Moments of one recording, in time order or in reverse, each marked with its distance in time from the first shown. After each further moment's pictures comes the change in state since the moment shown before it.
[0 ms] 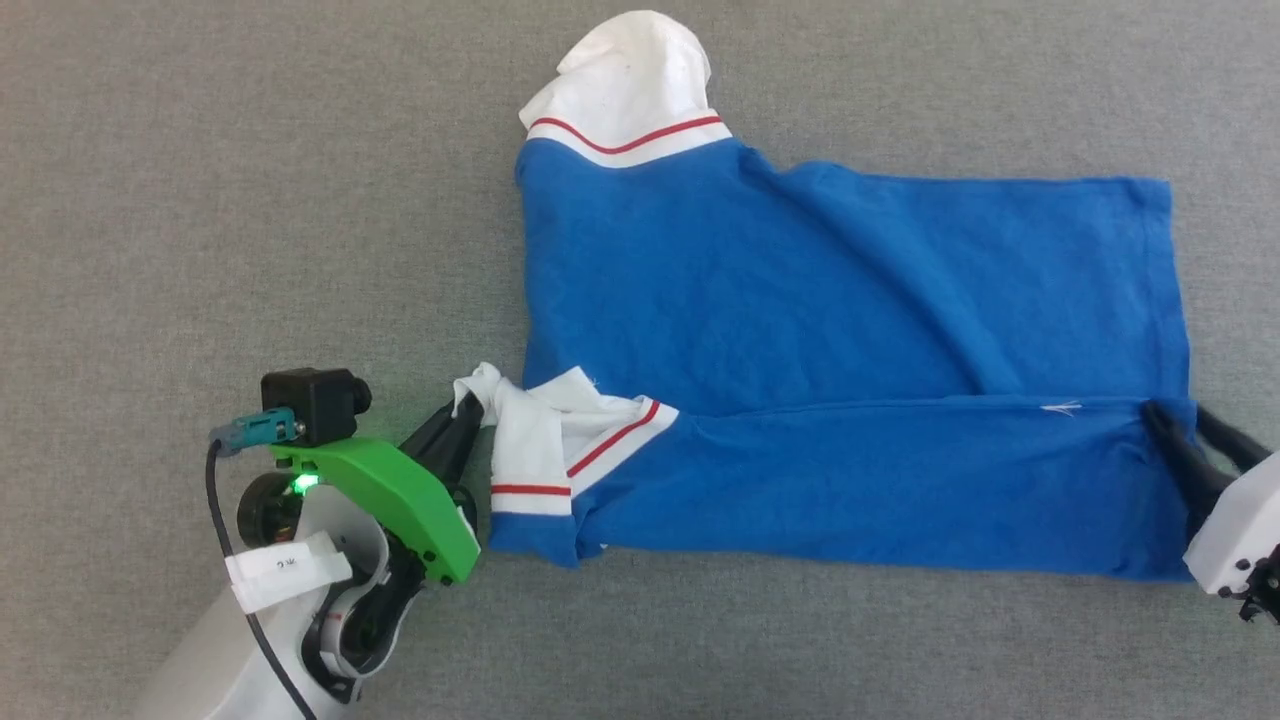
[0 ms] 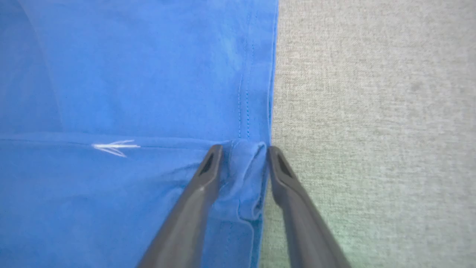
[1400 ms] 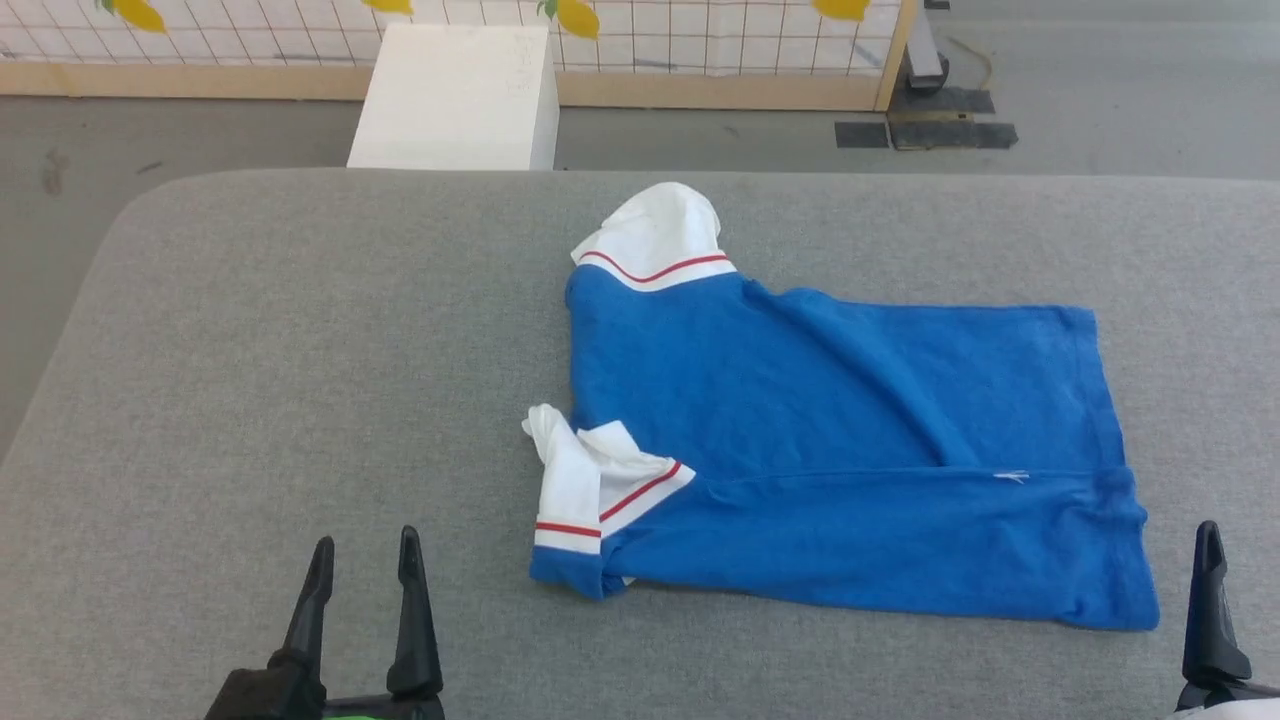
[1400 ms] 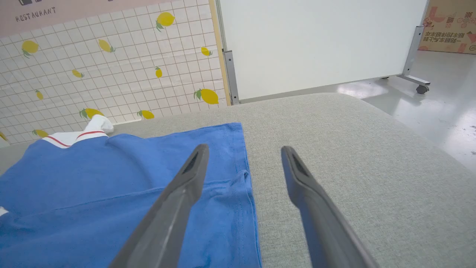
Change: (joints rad) left arm 0.585 -0.366 0.431 -0.316 0.697 0.047 -0.321; right arm 0.362 0.396 -0.261 -0.207 -0.337 -0.001 -0.559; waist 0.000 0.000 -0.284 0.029
